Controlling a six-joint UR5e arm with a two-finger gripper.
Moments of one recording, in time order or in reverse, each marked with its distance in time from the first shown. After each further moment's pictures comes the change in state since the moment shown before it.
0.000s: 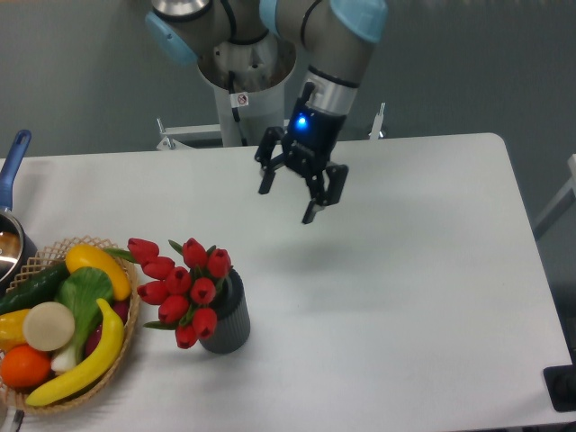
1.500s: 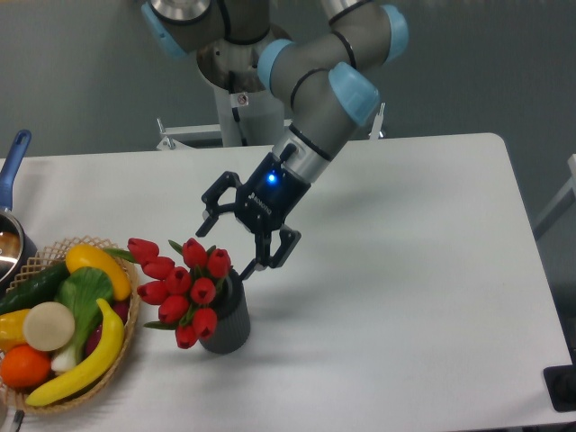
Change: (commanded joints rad) arm -0.132 -0.252 0.172 0.080 -0.134 -0.218
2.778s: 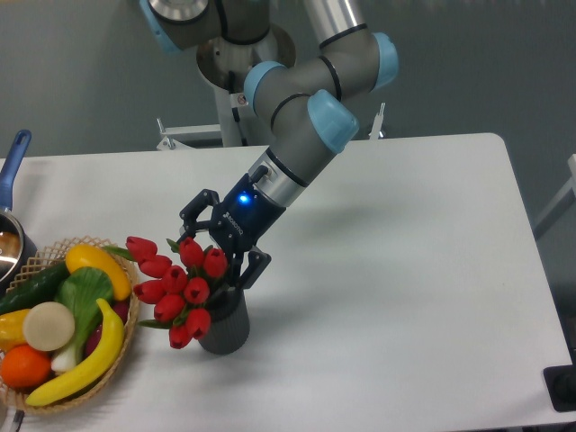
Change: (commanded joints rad) arm -0.043 -0.018 0.005 0.000 0.000 0.075
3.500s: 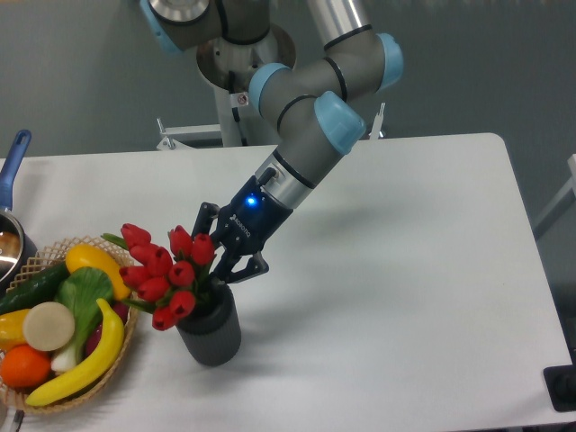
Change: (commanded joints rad) arm 0.015 -0.006 0.020 -0.002 -0.032 -0.044
